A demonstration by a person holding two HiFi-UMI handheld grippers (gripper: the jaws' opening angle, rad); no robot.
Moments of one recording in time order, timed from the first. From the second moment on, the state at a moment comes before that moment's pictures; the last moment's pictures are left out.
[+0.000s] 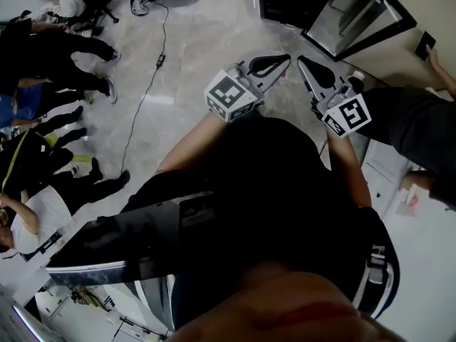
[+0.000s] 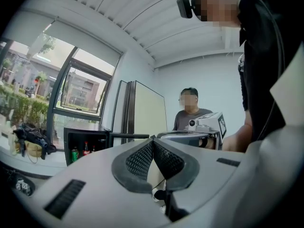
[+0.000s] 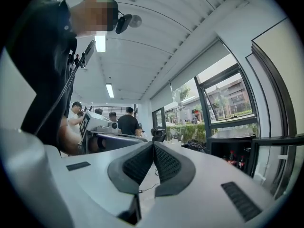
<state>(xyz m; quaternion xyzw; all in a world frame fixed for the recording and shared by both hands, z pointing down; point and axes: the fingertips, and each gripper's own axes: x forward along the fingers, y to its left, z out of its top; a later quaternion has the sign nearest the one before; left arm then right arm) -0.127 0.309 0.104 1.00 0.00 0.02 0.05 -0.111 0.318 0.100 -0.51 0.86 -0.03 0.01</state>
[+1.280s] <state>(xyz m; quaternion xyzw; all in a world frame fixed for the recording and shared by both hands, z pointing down) -0.044 0.104 0.134 1.00 0.00 0.02 0.08 -0.006 0.123 0.143 -0.56 0.83 -0.04 0.00</state>
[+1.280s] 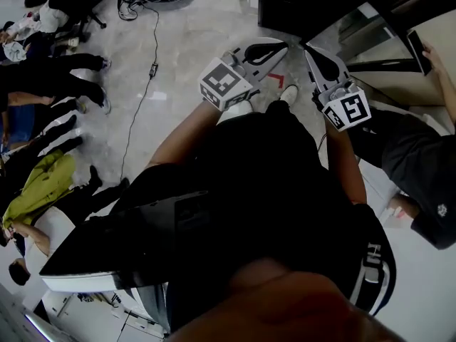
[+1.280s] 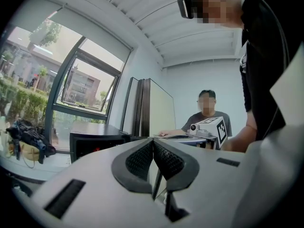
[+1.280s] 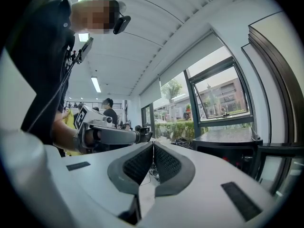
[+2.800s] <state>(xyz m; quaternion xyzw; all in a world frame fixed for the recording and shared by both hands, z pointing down) 0.167 -0.144 0.339 0.99 -0.09 0.07 0.10 0.228 -0.137 0.353 -0.64 0.77 -0.08 0.01</state>
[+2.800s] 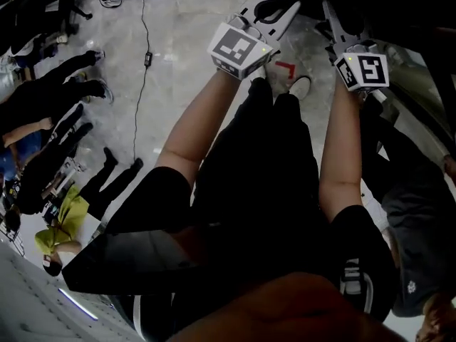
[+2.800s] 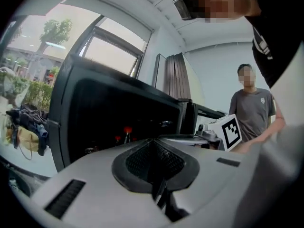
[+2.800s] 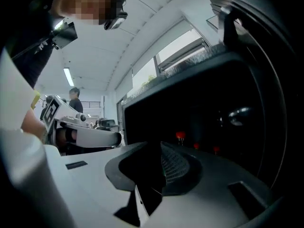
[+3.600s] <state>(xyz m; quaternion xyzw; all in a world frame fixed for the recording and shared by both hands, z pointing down) 0.201 -0.219 0.409 0.99 -0.11 0.03 0.11 0.274 -0.243 0.422 -0.65 0.76 -0.06 -0.03</state>
